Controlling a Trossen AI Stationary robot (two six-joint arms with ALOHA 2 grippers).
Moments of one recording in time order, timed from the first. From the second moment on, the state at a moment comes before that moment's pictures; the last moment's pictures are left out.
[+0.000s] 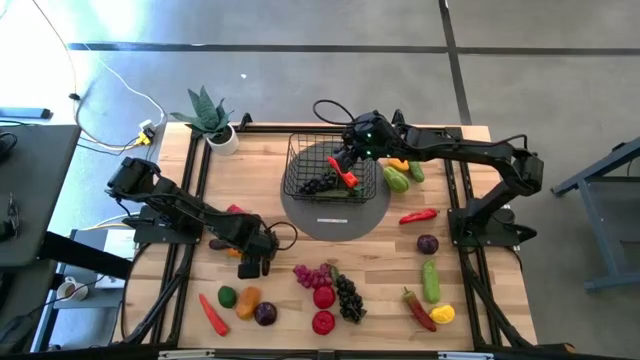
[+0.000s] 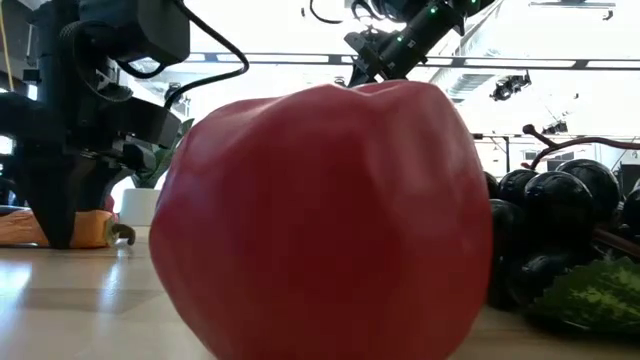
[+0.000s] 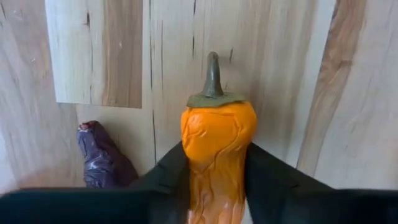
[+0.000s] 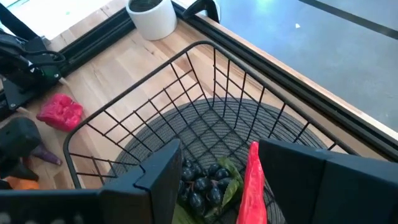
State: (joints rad) left arm -0.22 1.57 0.77 -0.68 -0.02 -0.41; right arm -0.36 1.55 1.26 -0.37 0.10 0.36
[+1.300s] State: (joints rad) left arm 0.09 1.39 1.02 -0.57 -0.14 -0.12; right arm -0.37 1.38 1.26 -0.64 0.29 0.54
